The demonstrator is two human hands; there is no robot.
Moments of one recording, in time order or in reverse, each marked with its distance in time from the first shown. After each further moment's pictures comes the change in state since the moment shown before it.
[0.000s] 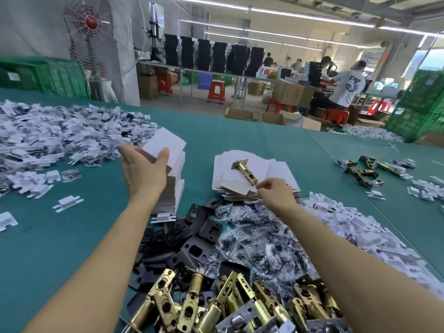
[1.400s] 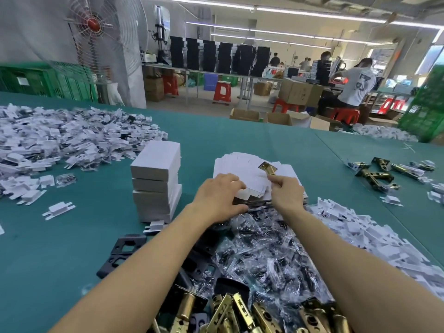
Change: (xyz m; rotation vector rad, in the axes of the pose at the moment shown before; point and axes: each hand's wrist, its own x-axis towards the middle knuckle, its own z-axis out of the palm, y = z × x) left_hand -0.053 0.012 0.104 0.762 -0.805 0.876; right_hand 0.055 0.028 0.009 0.050 0.234 0.000
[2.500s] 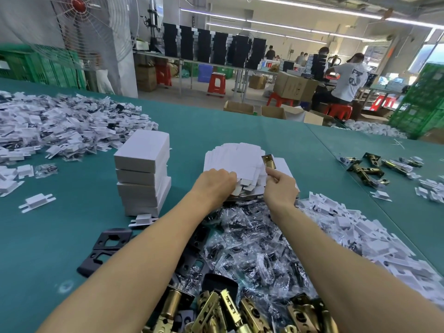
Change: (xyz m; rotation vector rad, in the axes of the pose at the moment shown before) left_hand 0.031 0.003 0.023 0.266 0.029 0.005; right_hand -0.005 0.004 0.008 0.262 0.086 0.158
